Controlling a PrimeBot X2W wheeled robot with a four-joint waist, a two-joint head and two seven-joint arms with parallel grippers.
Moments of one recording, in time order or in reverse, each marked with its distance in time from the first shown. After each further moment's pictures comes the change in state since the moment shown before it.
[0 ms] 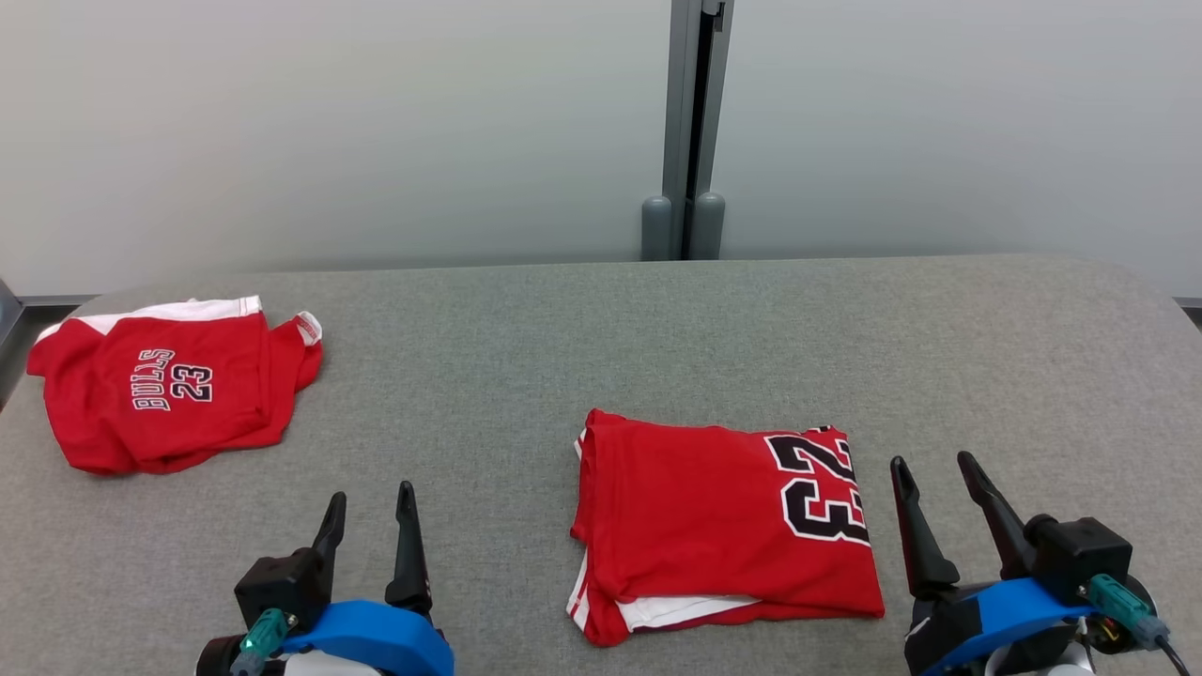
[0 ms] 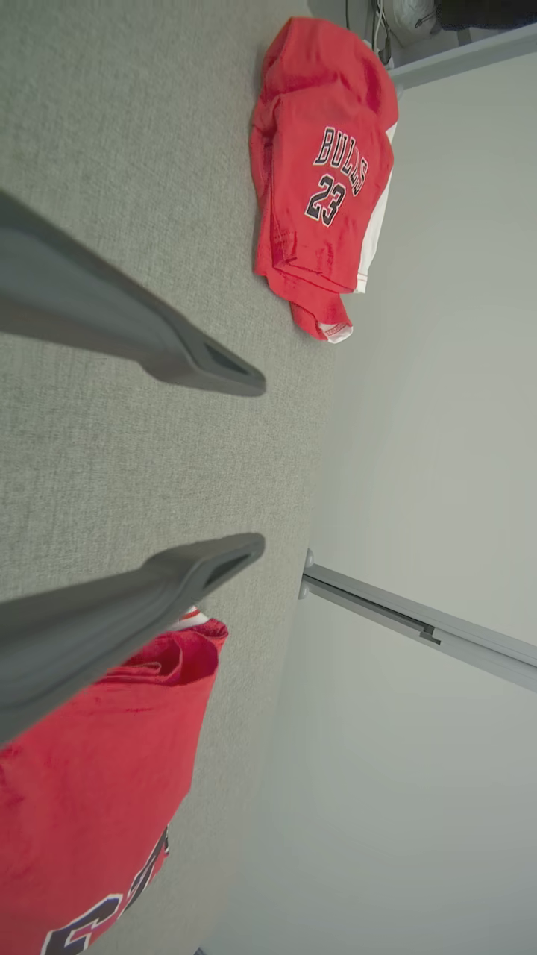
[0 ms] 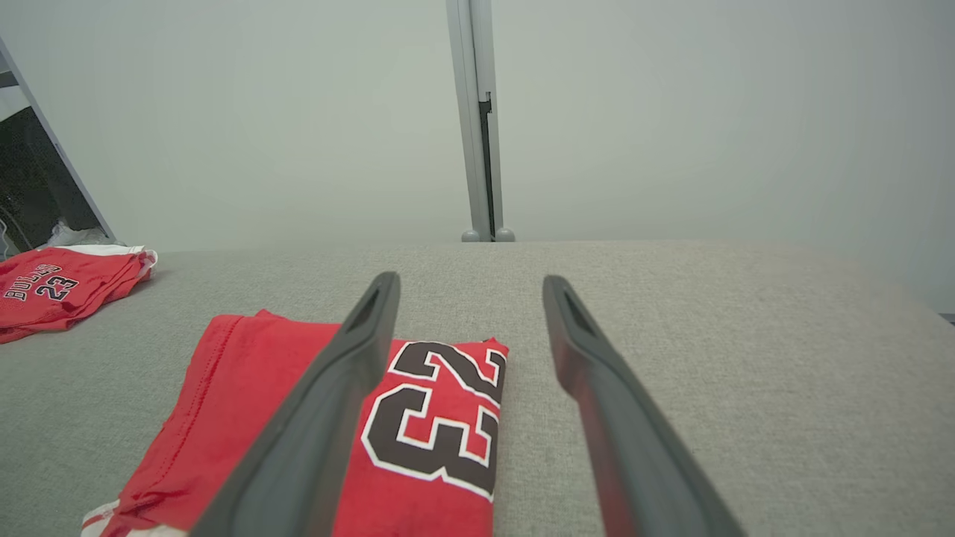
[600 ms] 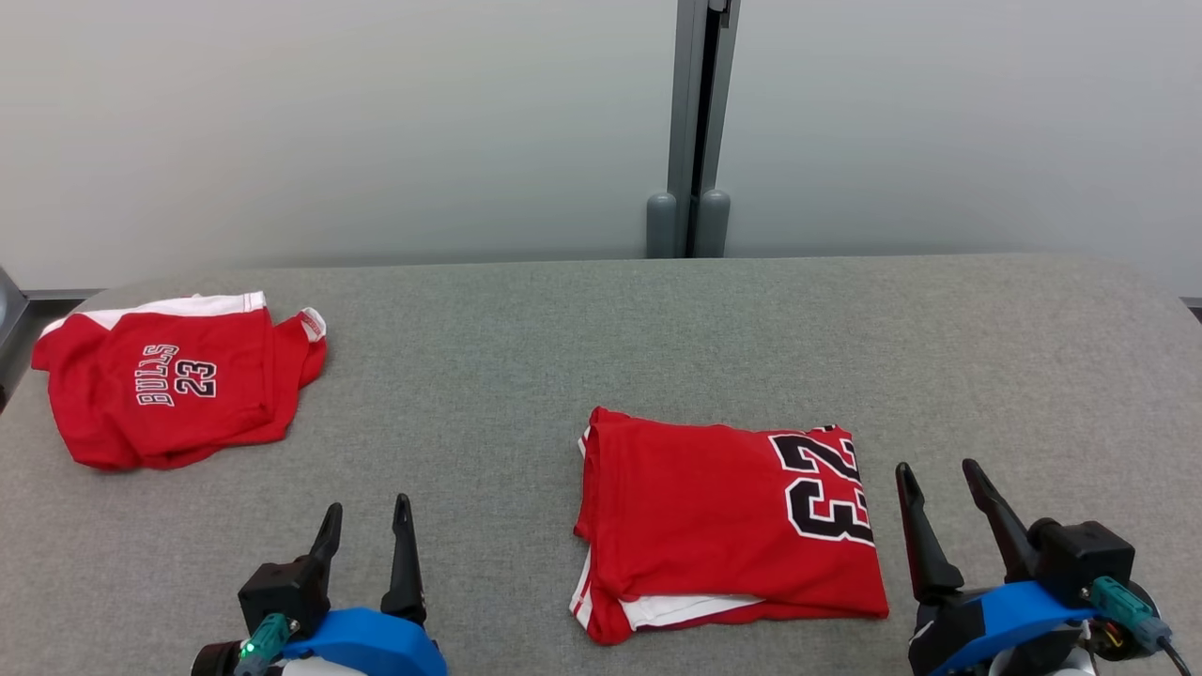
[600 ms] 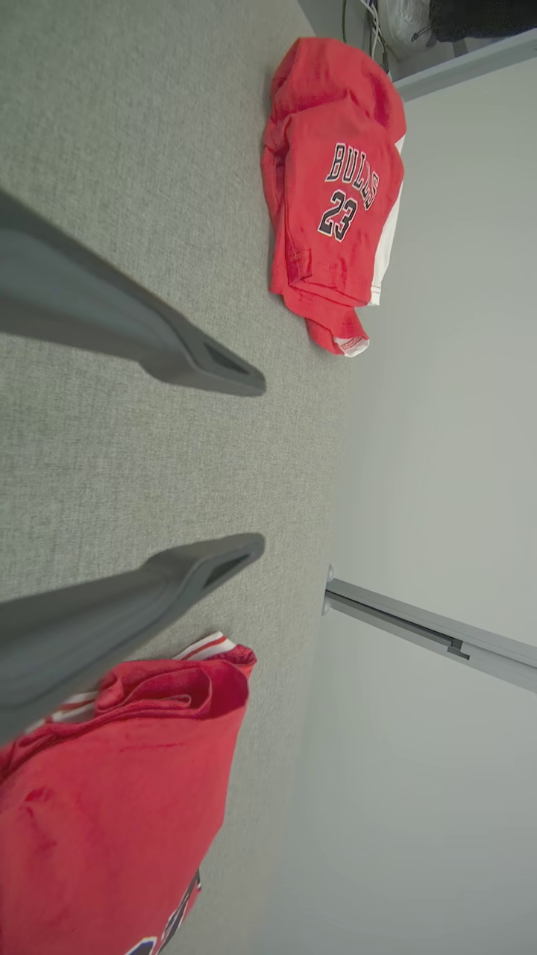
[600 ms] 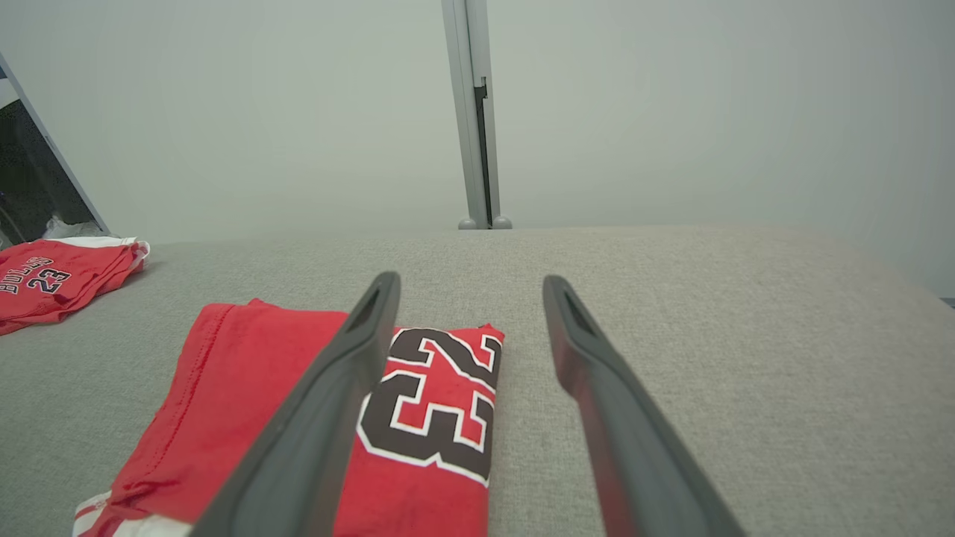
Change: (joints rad) left arm -0.002 0.006 0.002 0.051 0.031 -0.016 0.000; right arm 0.005 0.001 -0.012 0.011 0.007 0.000 0.009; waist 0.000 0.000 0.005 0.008
